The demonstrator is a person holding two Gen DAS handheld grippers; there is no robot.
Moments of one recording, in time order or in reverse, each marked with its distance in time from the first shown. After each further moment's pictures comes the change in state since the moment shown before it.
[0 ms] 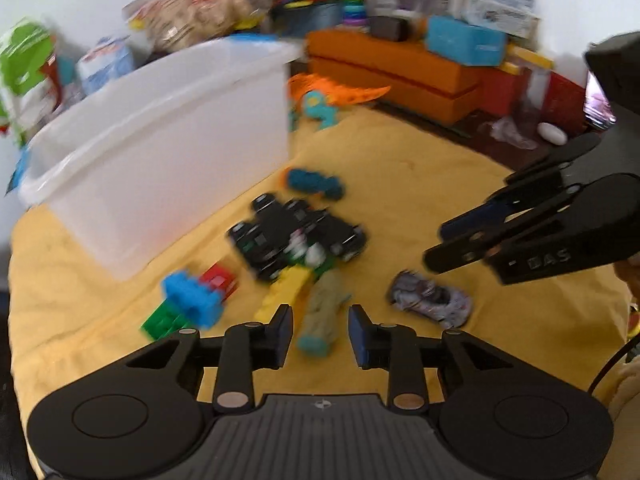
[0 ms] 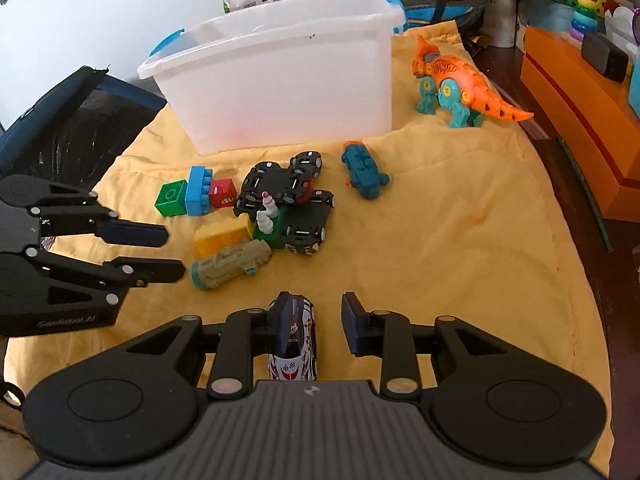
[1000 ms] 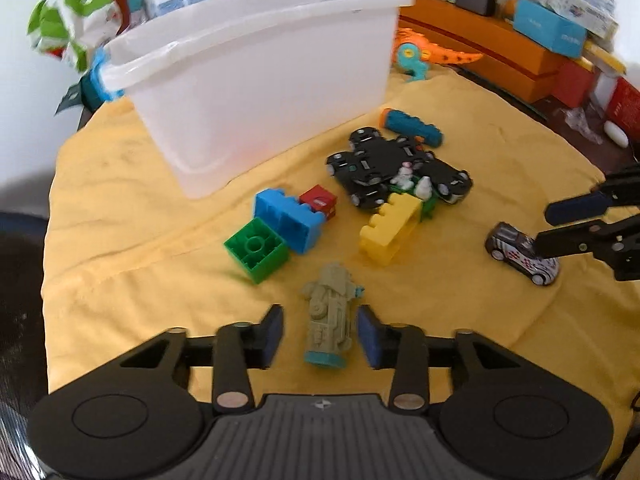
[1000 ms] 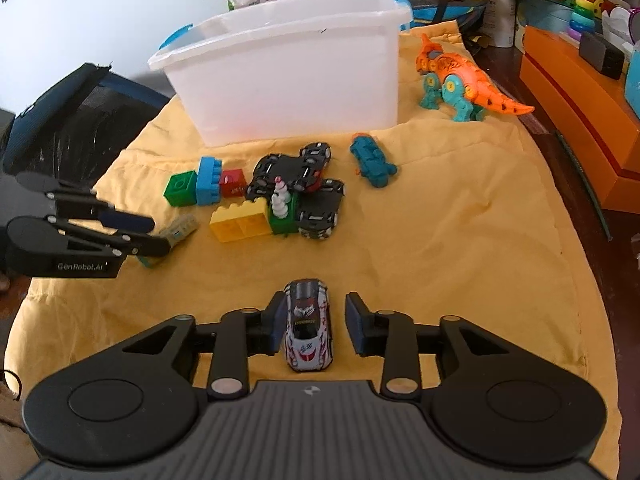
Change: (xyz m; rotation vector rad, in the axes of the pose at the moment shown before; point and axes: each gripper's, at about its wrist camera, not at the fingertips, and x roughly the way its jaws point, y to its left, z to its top) left arm 0.007 0.052 -0.036 -0.140 0.113 0.103; right arm -0.003 0.014 -0.011 -0.005 0.003 -0.015
